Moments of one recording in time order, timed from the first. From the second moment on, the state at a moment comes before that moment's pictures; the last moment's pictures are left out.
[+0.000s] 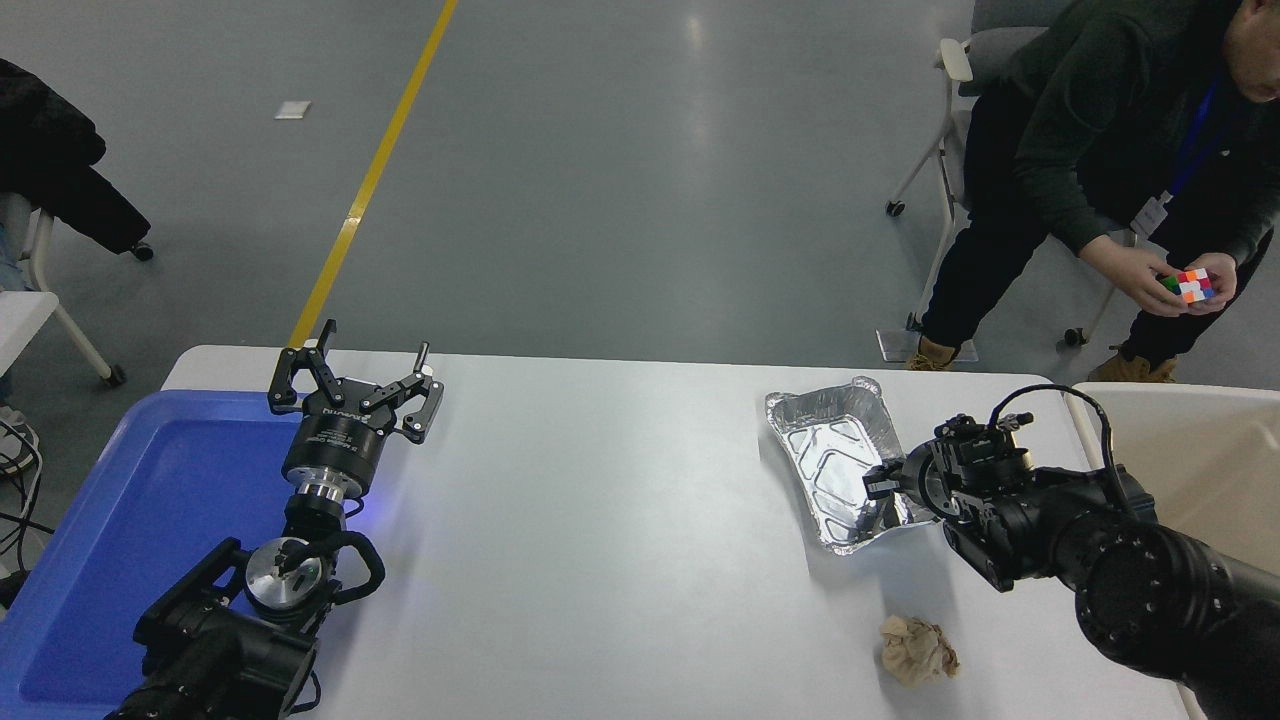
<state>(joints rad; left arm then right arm) -0.46 0.07 -1.19 -0.58 -0.22 -0.67 -0.15 0.91 0.00 -1.01 0.19 -0.69 0.09 0.06</state>
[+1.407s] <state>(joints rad) -0.46 0.07 -1.19 -0.58 -0.22 -0.67 -0.14 2.13 -0.57 -1.08 1.33 -0.65 0.58 -0.01</state>
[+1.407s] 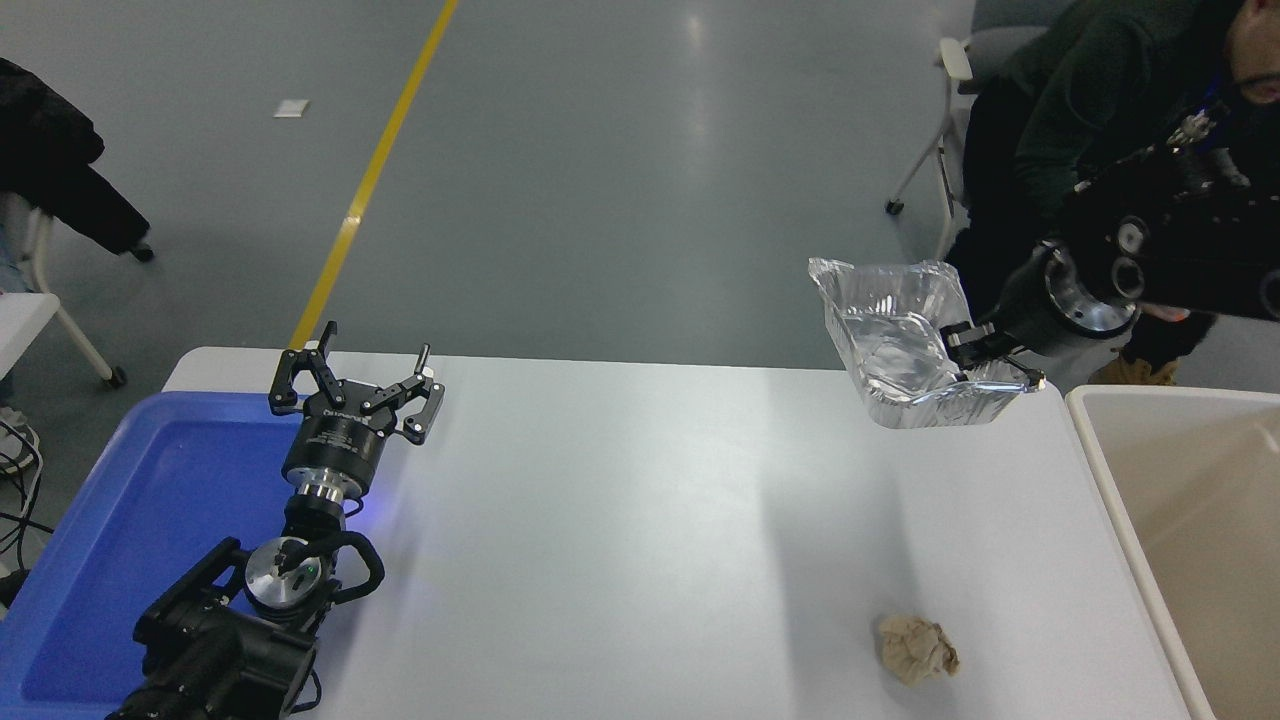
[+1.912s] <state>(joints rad) -0.46 0.07 -1.19 -0.58 -0.22 -0.67 -0.14 2.49 -0.86 -1.22 1.42 -0.67 0.75 -0.07</state>
